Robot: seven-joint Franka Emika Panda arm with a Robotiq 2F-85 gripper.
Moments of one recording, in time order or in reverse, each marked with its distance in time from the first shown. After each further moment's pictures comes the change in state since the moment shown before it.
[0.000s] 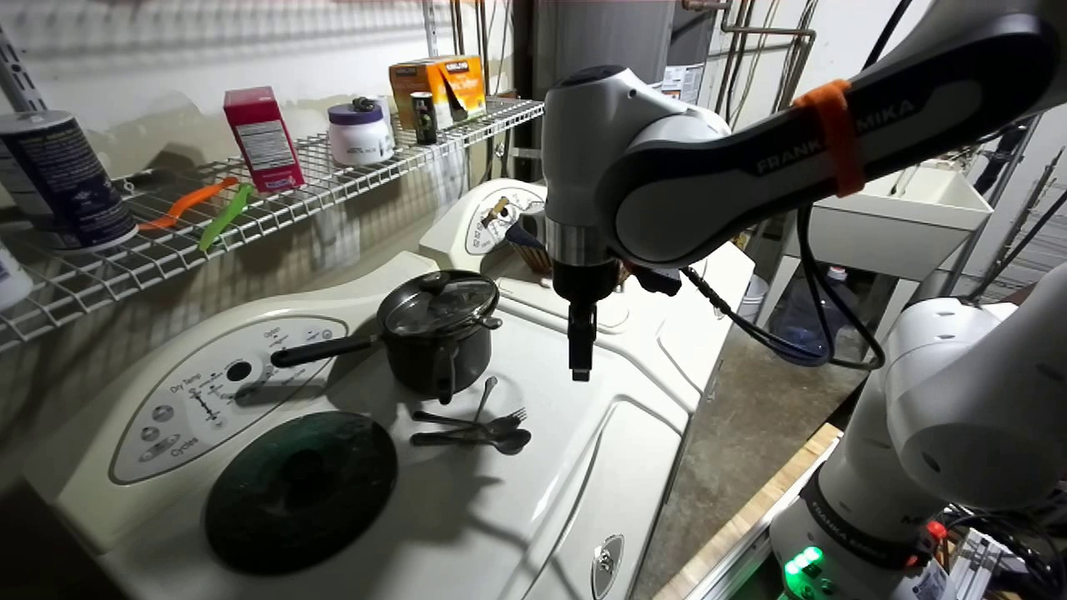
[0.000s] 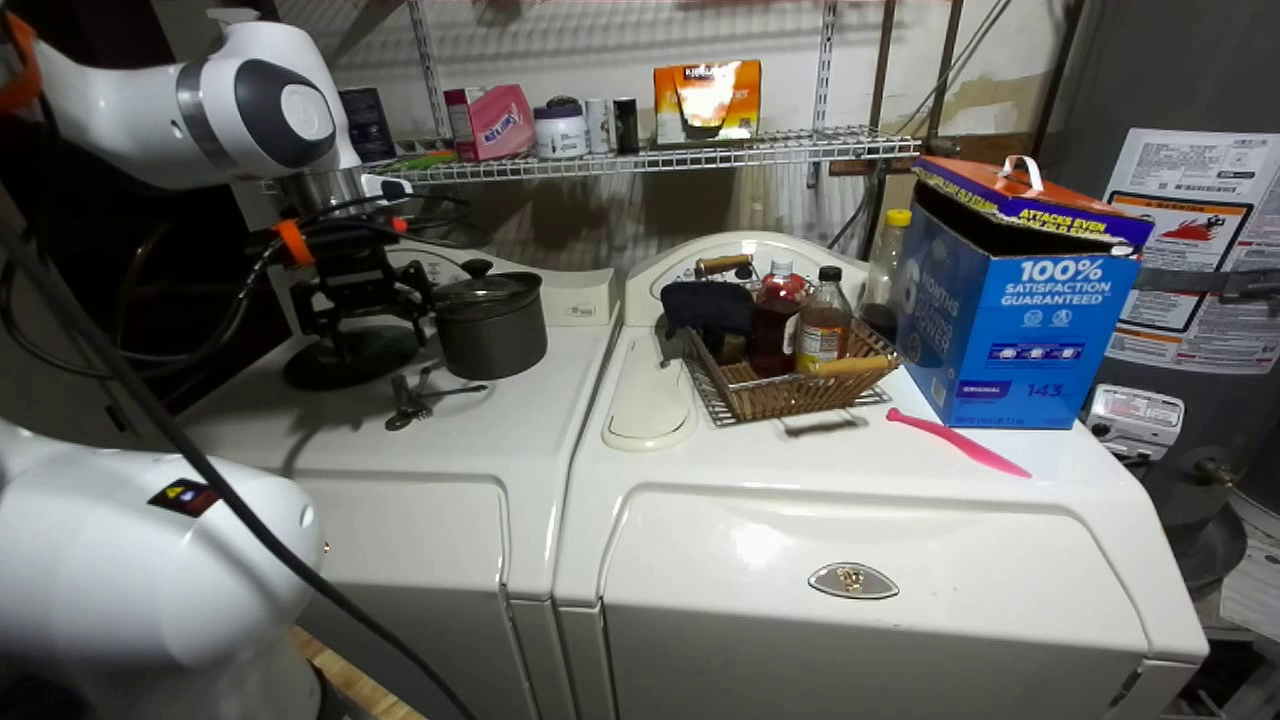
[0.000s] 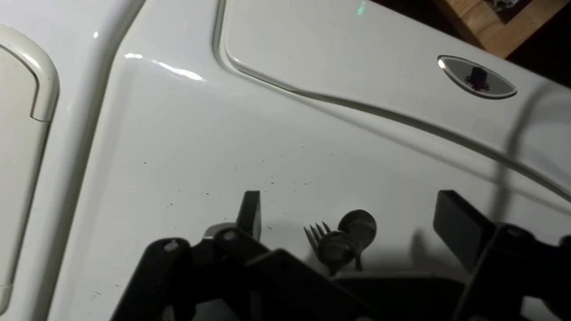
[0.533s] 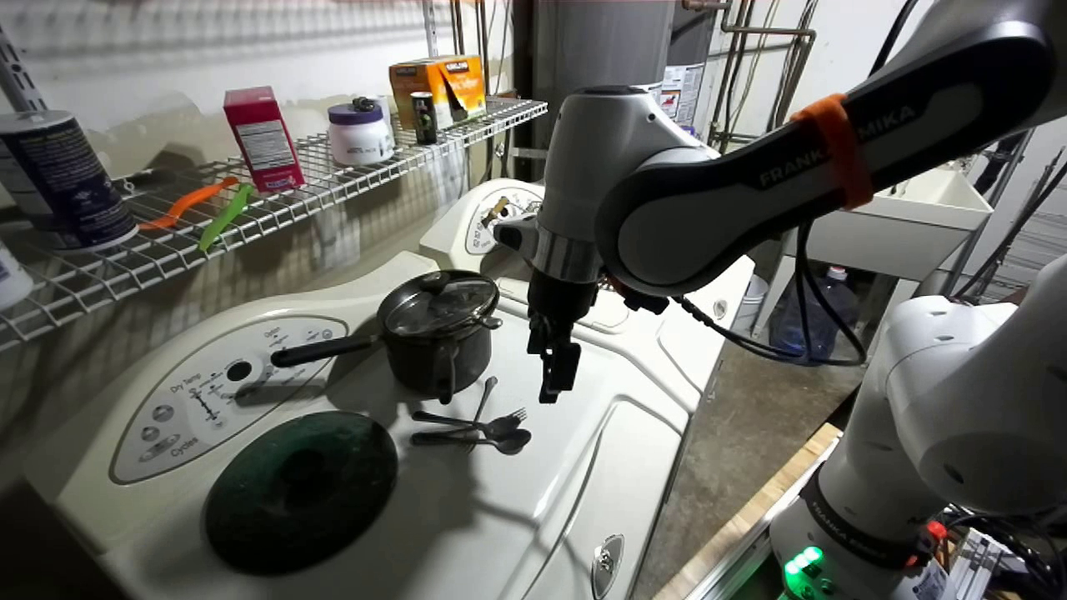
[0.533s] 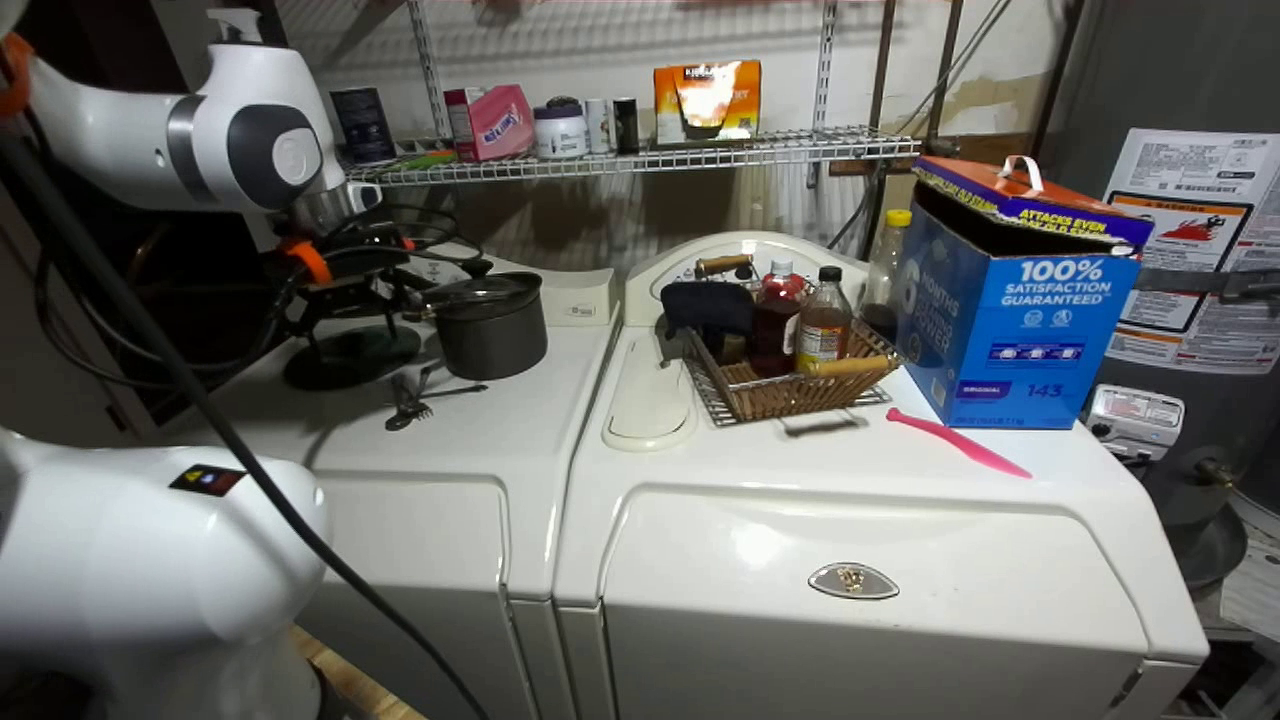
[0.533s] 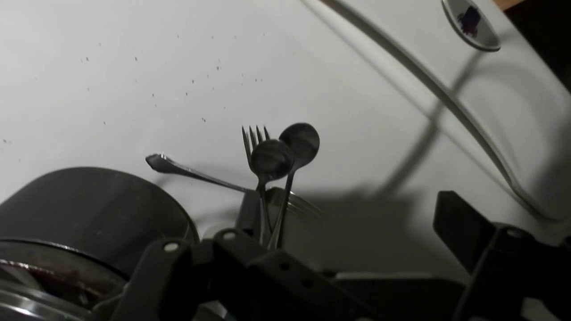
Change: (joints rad) arm 0.123 0.018 -0.054 -0.064 0.159 0.268 -0.328
